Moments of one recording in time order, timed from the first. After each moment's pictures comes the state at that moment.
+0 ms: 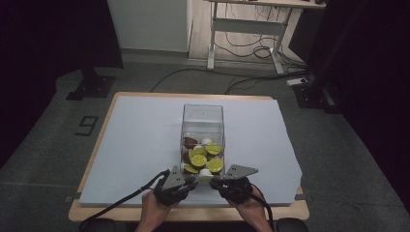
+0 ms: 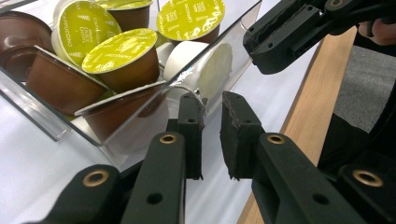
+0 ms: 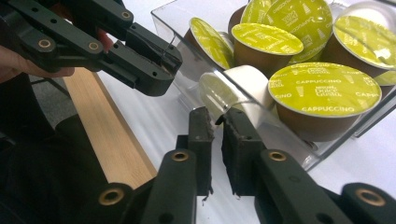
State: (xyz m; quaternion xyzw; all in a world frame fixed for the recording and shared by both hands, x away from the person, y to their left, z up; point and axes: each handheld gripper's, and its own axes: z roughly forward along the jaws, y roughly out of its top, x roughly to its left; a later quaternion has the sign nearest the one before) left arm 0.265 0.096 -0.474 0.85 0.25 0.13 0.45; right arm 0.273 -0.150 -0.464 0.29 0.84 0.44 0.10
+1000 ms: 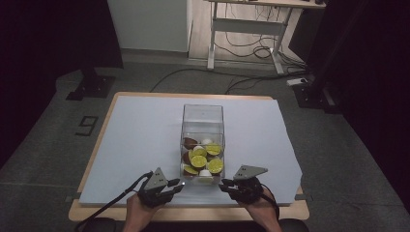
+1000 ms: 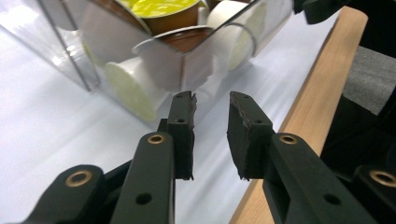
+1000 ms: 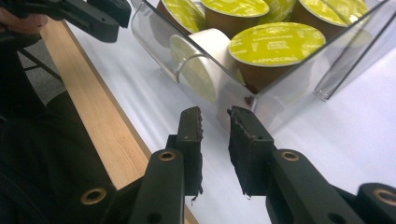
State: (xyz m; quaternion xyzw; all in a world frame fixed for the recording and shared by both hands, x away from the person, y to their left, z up) left arm 0.262 0.143 -0.484 0.84 0.29 0.12 0.44; right arm 0.274 -0.180 -0.465 0.30 0.85 0.42 0.10
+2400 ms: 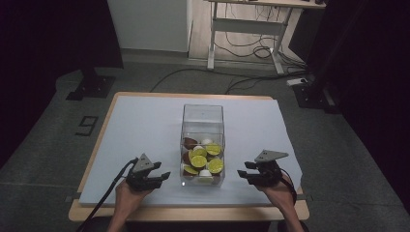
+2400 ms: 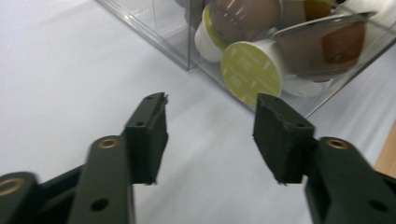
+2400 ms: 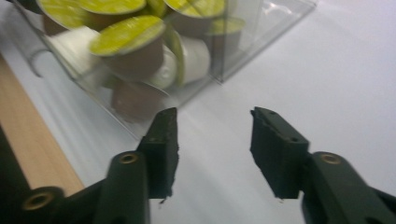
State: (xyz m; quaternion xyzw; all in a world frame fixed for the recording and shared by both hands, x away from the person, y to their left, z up) left arm 0.307 0.183 -0.496 0.83 0.35 0.15 0.42; right arm 0.318 -0.241 -0.462 0.35 0.84 0.40 0.13
